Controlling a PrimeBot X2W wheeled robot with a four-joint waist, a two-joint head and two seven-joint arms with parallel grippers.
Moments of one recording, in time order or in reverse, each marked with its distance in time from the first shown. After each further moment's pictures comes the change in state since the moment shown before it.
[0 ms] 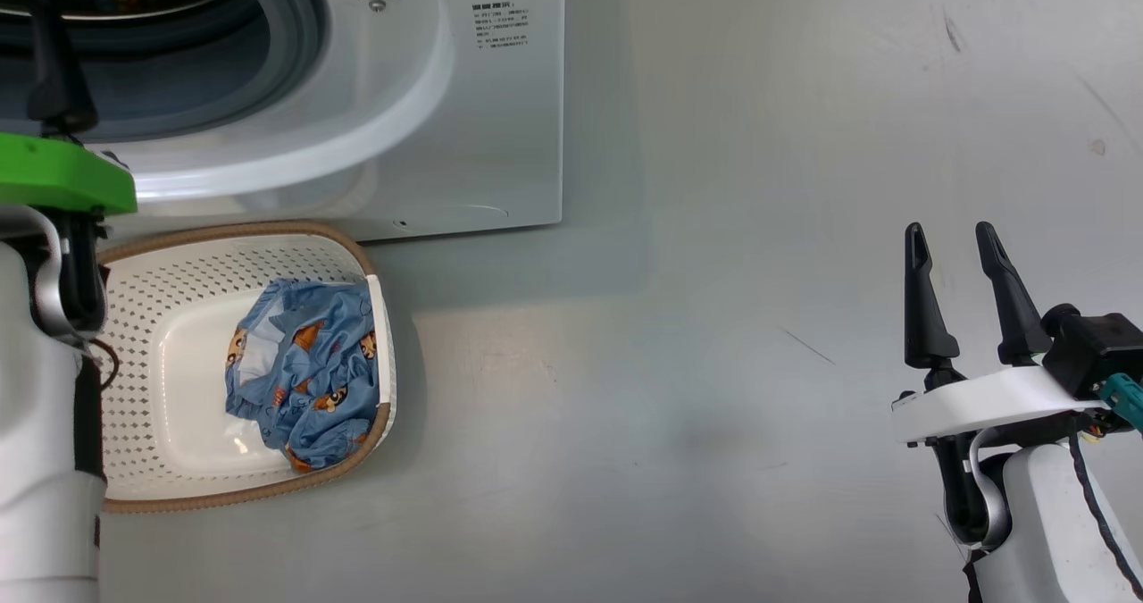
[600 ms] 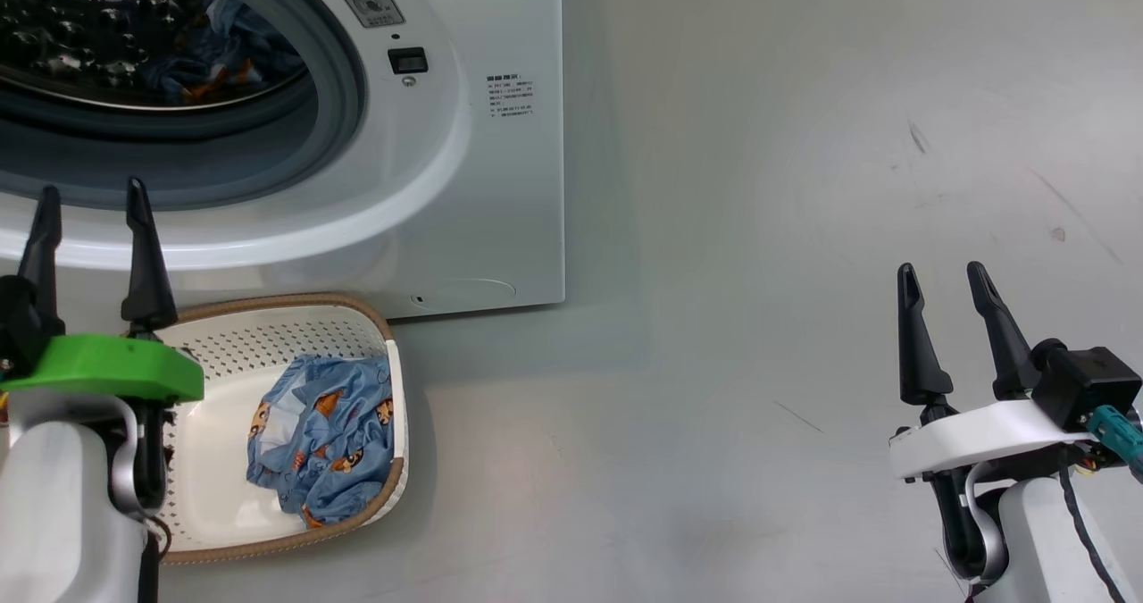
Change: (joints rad) left arm 0.365 -0.068 0.060 -0.176 0.083 0.010 -0.002; right arm 0.060 -0.004 0.007 0.001 -0.015 0.000 0.000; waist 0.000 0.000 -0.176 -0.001
